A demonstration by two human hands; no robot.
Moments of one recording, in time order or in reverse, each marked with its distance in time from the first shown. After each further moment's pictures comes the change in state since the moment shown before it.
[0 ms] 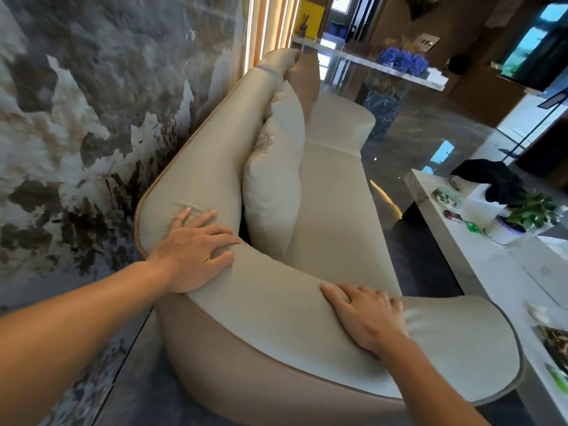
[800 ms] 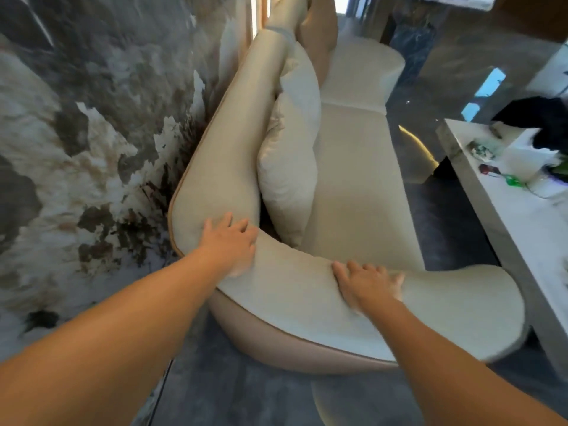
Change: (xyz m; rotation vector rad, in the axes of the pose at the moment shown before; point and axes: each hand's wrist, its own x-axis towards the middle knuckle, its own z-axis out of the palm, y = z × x) left_hand 0.021 0.037 -0.041 0.214 -0.540 -0.248; right_hand 0.012 -0.030 -0.014 -0.125 -0.258 0.147
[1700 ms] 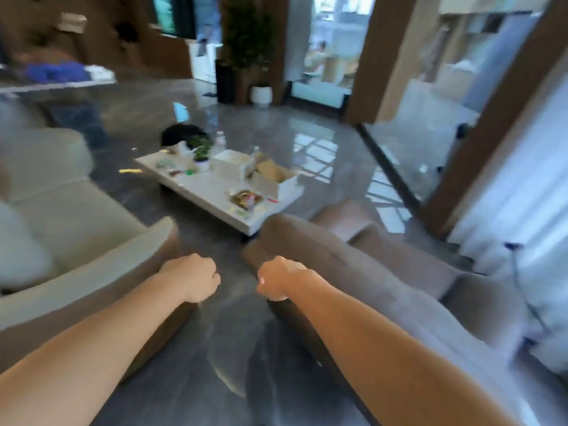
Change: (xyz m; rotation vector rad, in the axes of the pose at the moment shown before) left_hand -0.645 0.344 -0.091 0.320 0.165 0.872; right_hand -0.768 0.270 -0.028 0.322 0.048 0.315
